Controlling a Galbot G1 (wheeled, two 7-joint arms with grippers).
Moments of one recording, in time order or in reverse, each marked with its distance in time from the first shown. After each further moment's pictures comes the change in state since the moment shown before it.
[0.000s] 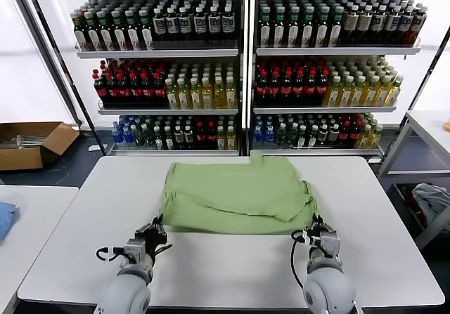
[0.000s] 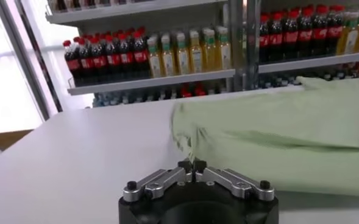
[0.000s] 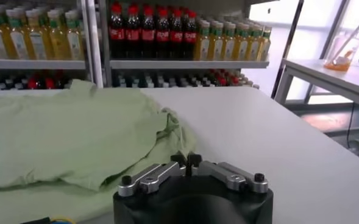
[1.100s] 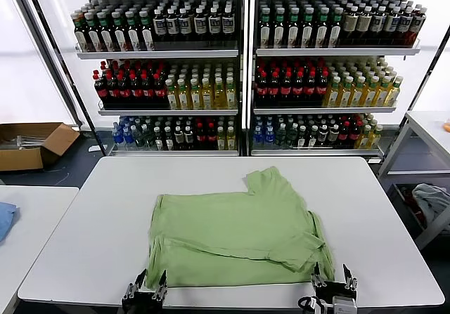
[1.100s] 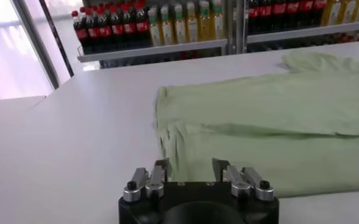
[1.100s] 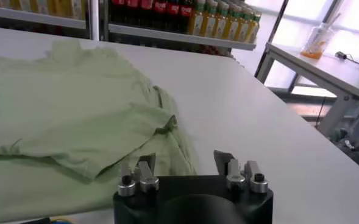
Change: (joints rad) left arm 0.416 -0.048 0.014 -0.278 0.083 -0.021 -0.061; right arm -0.211 -0.029 0.015 0.094 -0.122 0.006 -0.018
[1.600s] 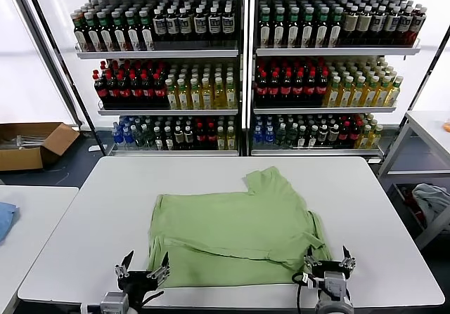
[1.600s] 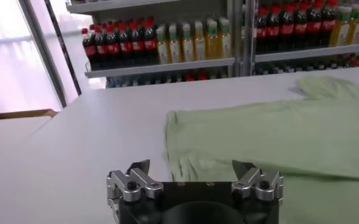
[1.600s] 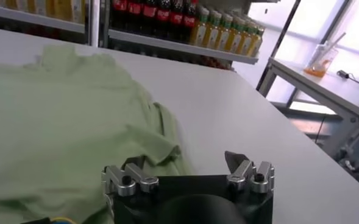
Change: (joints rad) left arm -0.122 0.010 -0.043 0.026 -0.062 0.044 0.012; right arm 0.199 0.006 -0.025 -0.122 -0.014 -0.029 -0.011
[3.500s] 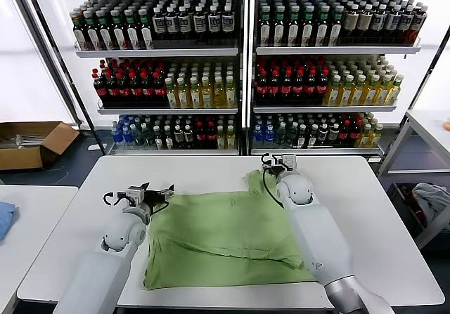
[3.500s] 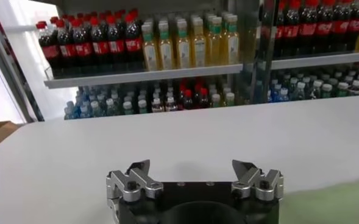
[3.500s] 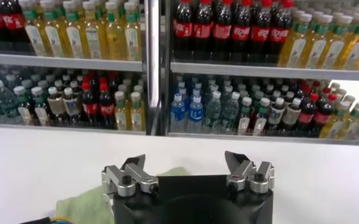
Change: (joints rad) left arm -0.852 0.127 0.143 0.771 -0.245 0.042 0.136; right arm 0.961 0.122 -0.142 -0.960 0.174 -0.006 -0.322
